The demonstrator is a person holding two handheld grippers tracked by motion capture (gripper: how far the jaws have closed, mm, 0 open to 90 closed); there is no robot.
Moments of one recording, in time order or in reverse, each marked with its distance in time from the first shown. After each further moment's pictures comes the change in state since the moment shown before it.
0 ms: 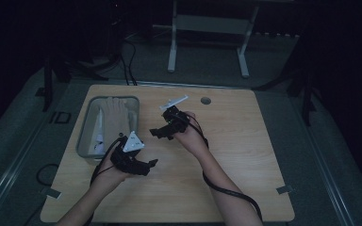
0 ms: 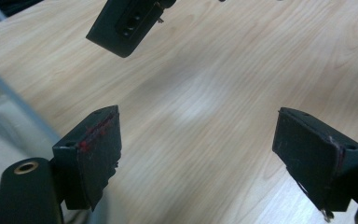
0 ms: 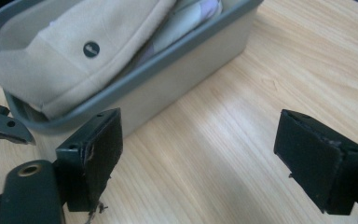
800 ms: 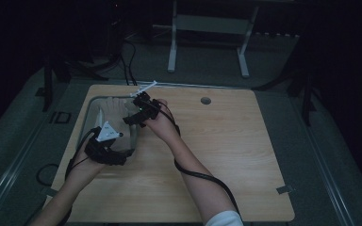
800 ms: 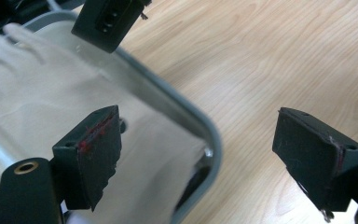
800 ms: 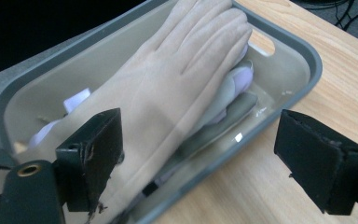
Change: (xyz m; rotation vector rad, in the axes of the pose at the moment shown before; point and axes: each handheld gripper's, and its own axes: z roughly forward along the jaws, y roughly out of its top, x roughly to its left) left arm 0.049 -0.010 -0.043 0.031 0.133 -0.038; right arm 0.029 0.076 0.052 -0.003 0.015 -0.010
